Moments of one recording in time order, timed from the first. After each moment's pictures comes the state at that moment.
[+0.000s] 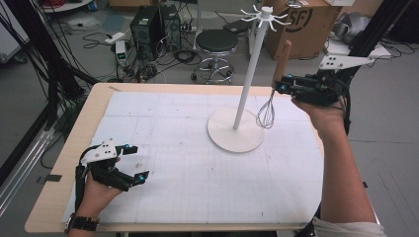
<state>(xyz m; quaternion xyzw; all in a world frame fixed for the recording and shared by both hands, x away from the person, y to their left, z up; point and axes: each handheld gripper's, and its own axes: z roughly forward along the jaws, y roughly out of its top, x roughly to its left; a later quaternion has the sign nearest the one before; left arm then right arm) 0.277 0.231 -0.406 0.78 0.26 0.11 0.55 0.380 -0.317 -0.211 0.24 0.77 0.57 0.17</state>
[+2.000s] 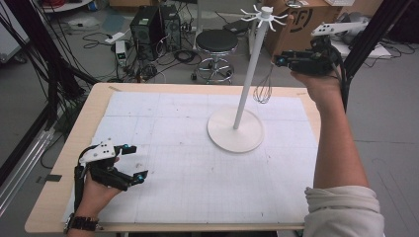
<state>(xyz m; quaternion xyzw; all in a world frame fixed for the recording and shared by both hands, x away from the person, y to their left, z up) 0.277 0.234 -0.406 0.78 0.26 0.11 0.56 0.425 -0.302 -0.170 0.30 0.78 0.51 0.20</state>
